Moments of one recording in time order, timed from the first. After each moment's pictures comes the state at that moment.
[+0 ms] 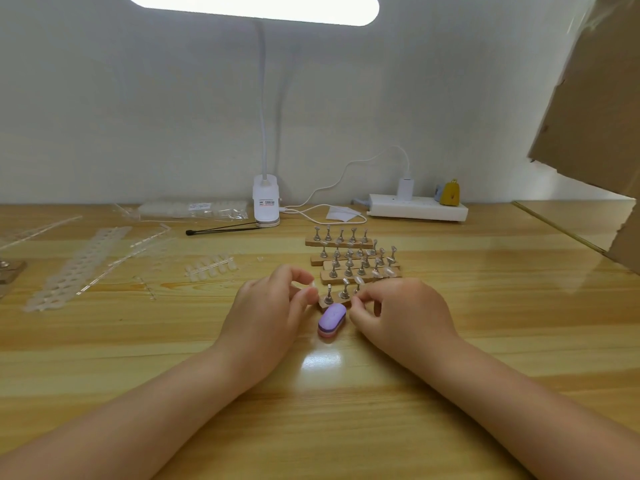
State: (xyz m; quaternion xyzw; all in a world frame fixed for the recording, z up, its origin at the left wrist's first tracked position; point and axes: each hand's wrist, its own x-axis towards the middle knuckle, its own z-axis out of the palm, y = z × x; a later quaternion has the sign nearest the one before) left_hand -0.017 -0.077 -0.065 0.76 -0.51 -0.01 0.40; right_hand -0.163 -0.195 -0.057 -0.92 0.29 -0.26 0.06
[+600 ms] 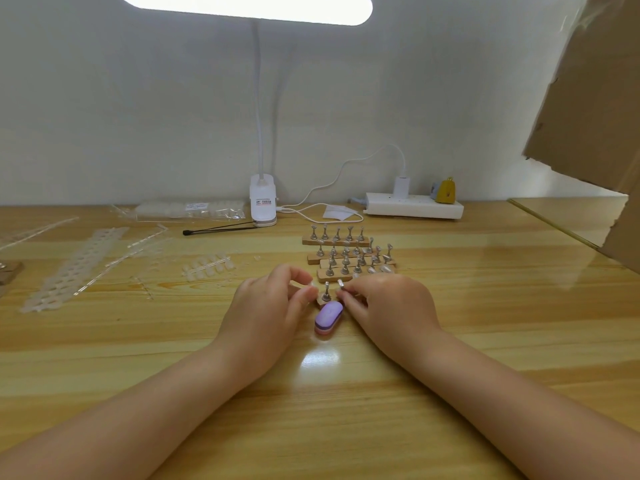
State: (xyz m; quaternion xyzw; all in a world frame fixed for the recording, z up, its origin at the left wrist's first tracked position) left_hand -0.018 -0.078 -0.064 0.76 -0.52 -0.02 0.39; right_hand -0.153 -0.201 -0.063 -0.93 0.26 -0.27 0.01
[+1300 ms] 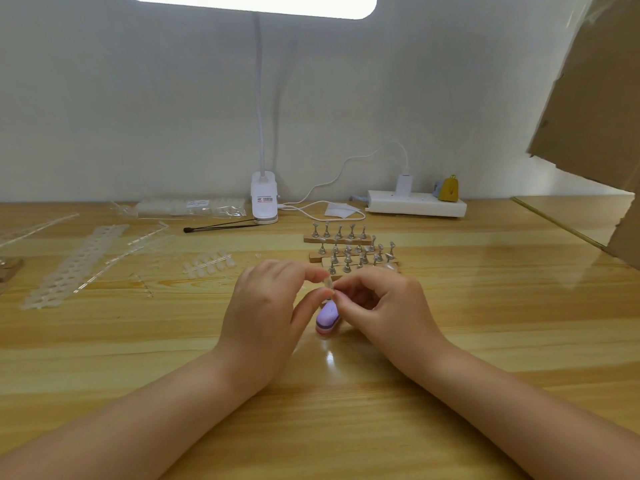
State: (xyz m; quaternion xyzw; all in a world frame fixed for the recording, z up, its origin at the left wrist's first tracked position) left_hand -0.028 -0.073 -0.061 0.67 -0.59 0.22 0.39; right_hand -0.158 -0.186 -0.062 -0.85 0.16 -0.39 0.32
